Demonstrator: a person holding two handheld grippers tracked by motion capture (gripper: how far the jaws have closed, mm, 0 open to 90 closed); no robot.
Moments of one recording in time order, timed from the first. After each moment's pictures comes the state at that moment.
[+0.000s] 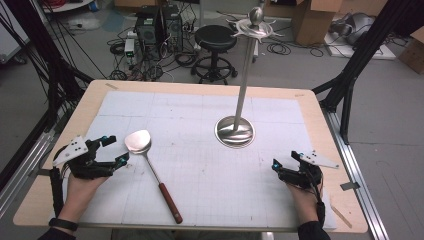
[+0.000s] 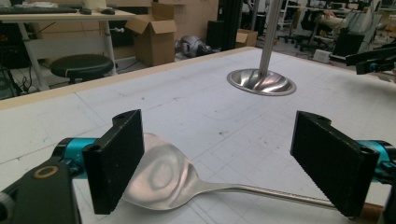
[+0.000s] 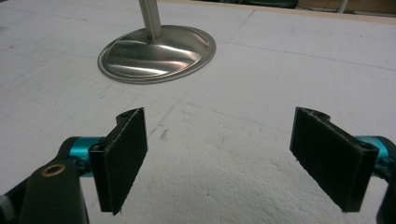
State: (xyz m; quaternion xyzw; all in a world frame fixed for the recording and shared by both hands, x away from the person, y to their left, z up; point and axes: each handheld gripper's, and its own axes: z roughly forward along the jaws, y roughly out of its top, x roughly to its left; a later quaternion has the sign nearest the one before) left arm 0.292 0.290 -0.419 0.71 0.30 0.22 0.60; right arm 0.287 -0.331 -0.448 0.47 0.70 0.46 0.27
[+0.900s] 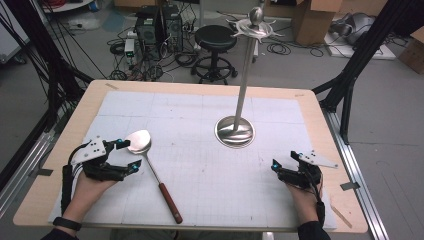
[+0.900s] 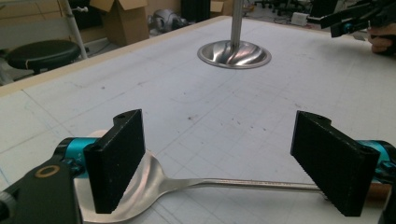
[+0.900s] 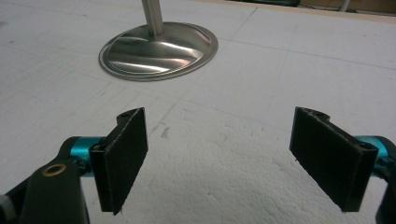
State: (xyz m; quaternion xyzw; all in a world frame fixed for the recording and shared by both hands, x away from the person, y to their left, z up) left arm 0.296 0.261 -0.420 0.76 0.25 0.19 0.57; right arm 0.287 -0.330 -0.448 0.47 0.71 0.46 0.26
